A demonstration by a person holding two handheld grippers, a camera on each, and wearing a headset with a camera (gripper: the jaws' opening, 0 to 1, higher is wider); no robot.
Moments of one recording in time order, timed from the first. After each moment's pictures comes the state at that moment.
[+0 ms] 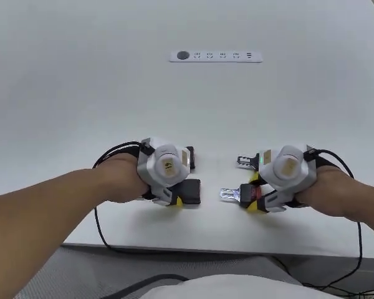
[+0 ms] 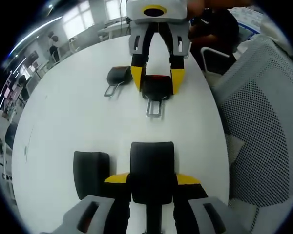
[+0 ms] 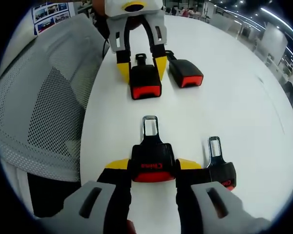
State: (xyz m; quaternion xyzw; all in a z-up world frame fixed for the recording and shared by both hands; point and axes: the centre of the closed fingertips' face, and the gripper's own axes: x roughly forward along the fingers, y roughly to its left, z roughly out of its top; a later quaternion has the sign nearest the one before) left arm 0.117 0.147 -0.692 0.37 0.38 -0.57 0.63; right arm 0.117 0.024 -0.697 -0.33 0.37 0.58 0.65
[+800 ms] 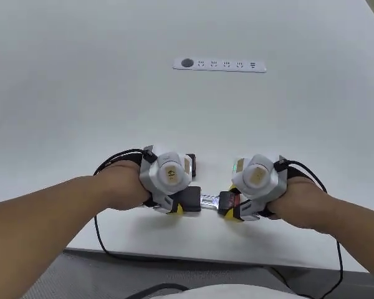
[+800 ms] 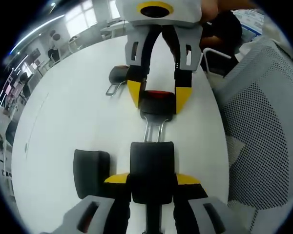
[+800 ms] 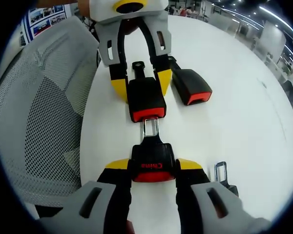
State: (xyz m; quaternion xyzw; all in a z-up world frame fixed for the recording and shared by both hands) left arm 0.118 0.147 -0.692 0.37 0.38 -0.56 0.64; right arm 0.115 0.063 -0.693 -0.33 0.38 0.57 0.65
